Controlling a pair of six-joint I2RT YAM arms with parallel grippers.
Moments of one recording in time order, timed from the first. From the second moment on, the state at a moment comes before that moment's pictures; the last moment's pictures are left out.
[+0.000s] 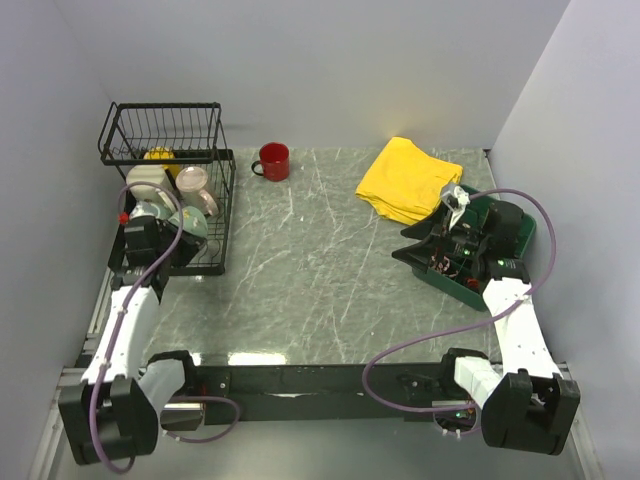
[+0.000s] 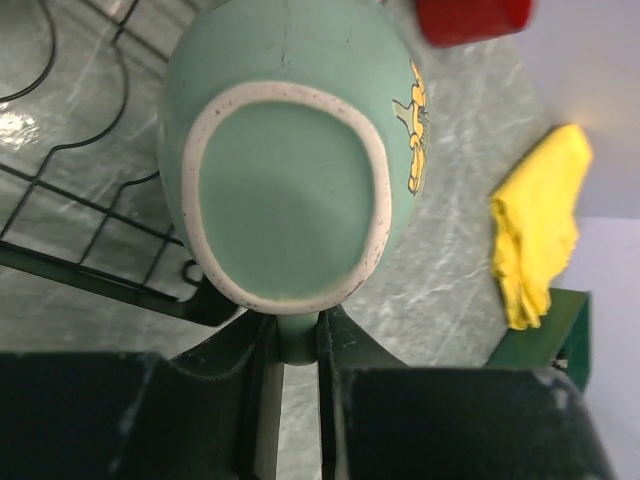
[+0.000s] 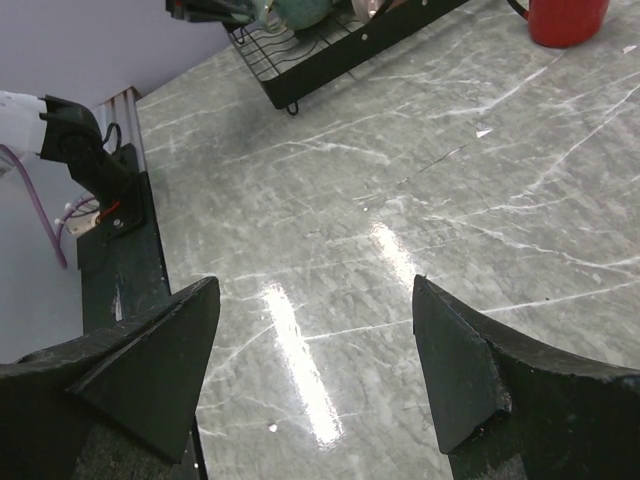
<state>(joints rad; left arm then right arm) 0.13 0.93 0.66 -0.28 0.22 -0.82 -0.15 0.98 0.73 -0.15 -1.30 -0.10</state>
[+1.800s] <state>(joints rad) 0.07 1.76 1.11 -0.20 0.03 -0.70 -0.19 1.00 0.73 -0.17 -1.34 -0.09</state>
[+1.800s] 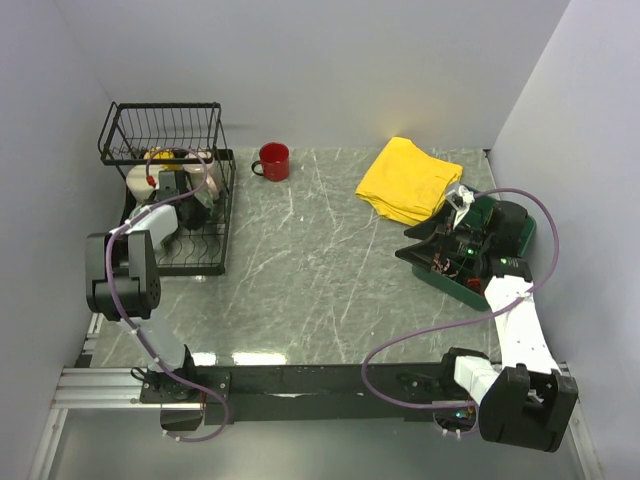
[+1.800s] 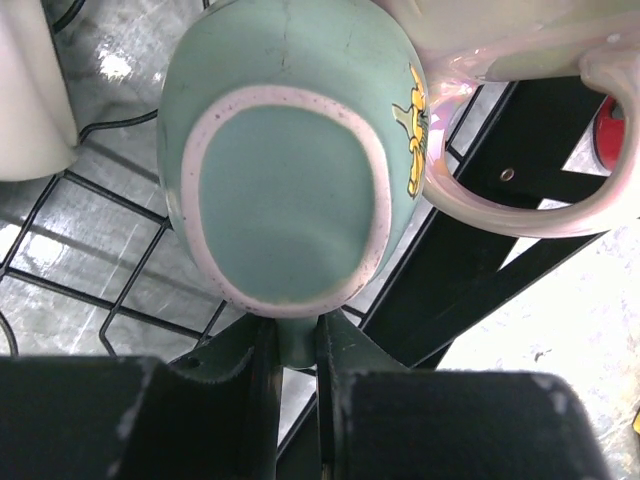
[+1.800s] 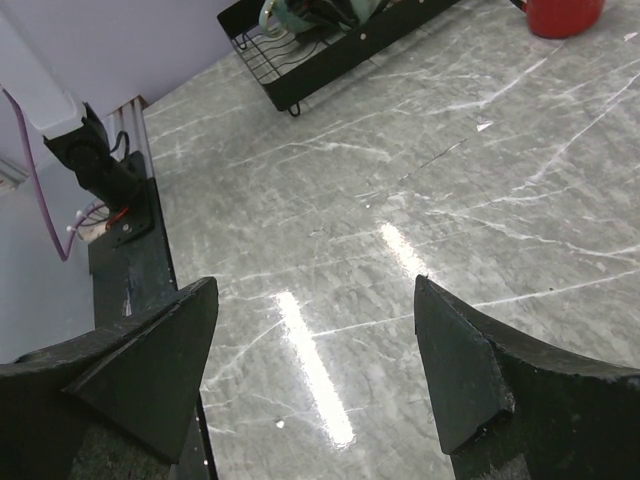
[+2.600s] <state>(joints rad) 0.06 1.71 1.14 -0.27 0.00 -0.64 -0.21 1.00 0.73 -0.17 -1.35 -0.09</state>
